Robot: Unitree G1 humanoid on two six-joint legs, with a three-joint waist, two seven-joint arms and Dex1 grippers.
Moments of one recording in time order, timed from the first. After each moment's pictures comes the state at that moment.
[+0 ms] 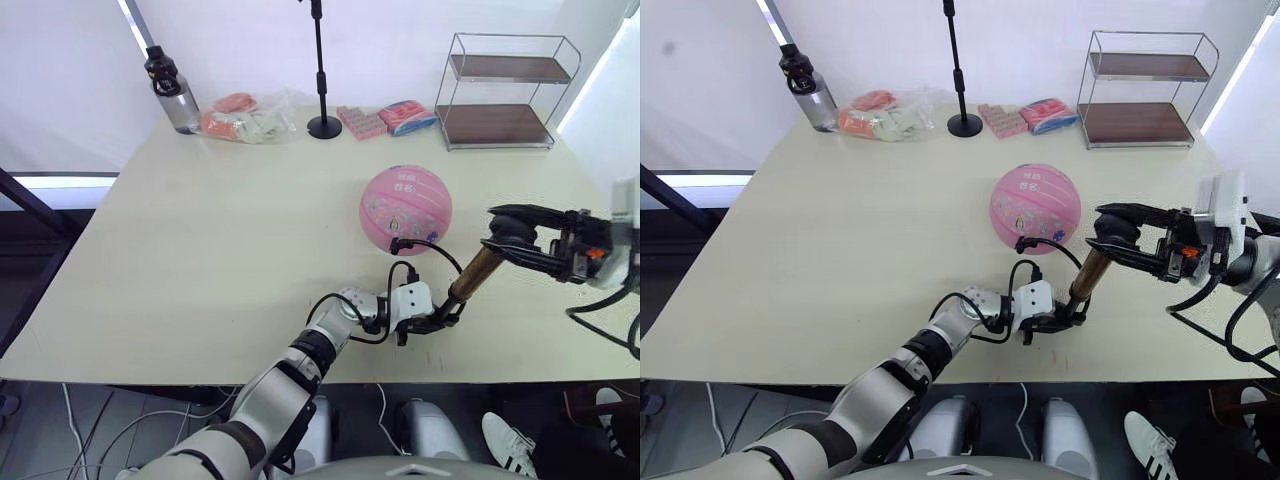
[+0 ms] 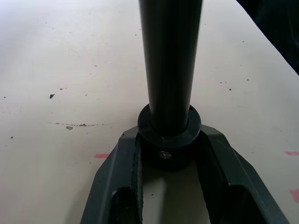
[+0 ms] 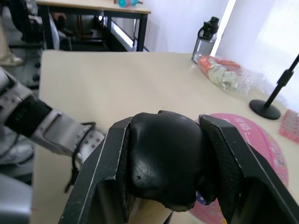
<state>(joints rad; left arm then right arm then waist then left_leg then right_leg) -0.65 -0.04 -0.44 1.00 0.19 -0.34 -0.91 -0.12 -0.81 -0.26 -0.36 0.71 0.31 1.10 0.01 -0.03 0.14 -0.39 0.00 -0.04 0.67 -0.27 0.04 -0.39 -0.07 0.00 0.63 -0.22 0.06</state>
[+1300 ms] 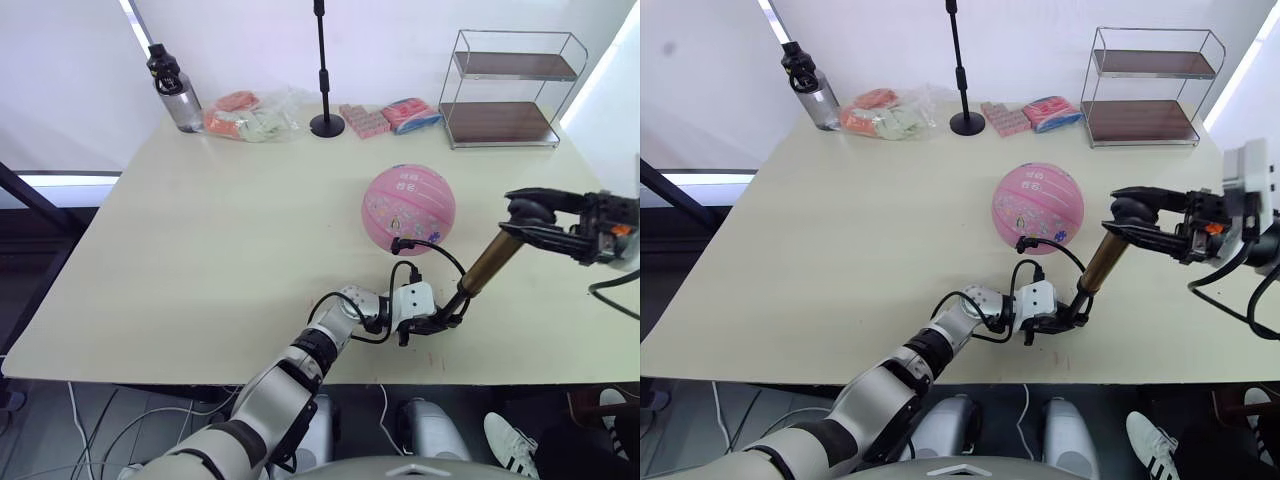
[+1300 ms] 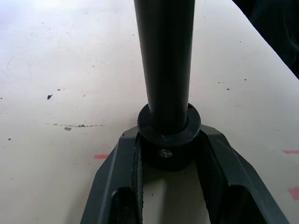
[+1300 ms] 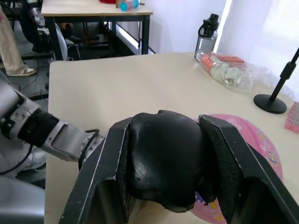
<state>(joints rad) -0.65 -0.05 -0.44 0.99 0.19 -0.34 -0.93 -0.29 -0.99 -0.37 -0.31 0.94 0.55 1.10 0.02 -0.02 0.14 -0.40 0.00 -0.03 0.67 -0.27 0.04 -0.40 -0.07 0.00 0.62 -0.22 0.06</state>
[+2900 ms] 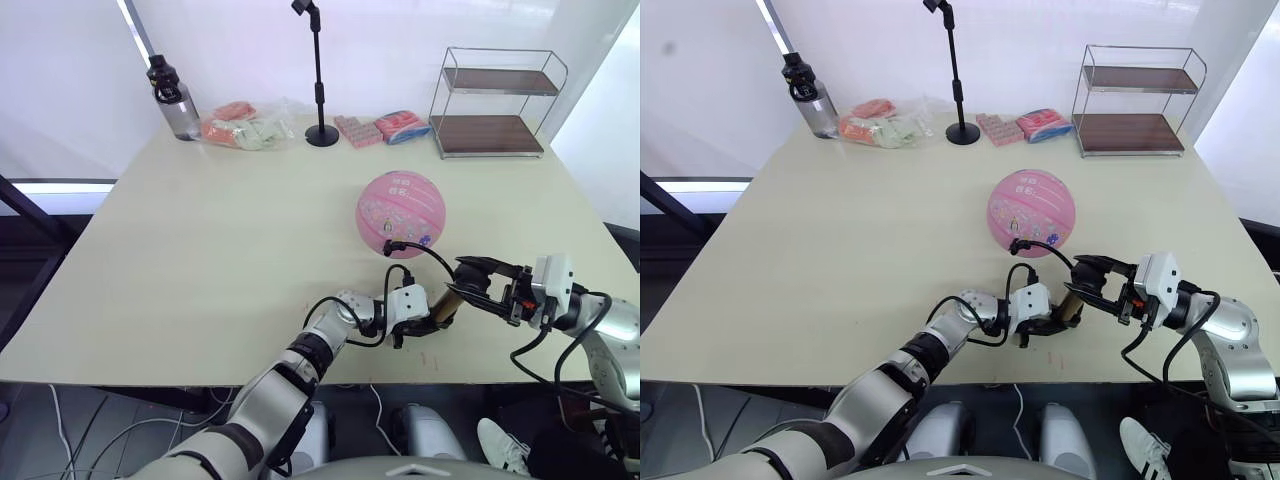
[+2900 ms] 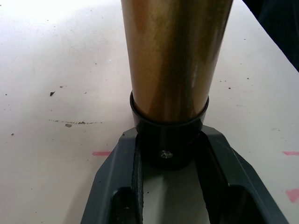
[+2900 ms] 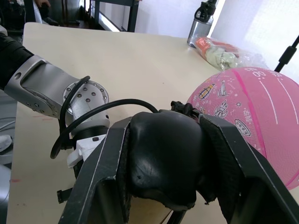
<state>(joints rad) -0.64 -0.03 -0.44 1.00 0.20 -0.33 -0.90 -0.02 -0.64 -0.08 -0.14 0.47 -0.06 1.10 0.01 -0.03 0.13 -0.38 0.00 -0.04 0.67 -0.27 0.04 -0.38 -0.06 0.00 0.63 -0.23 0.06</state>
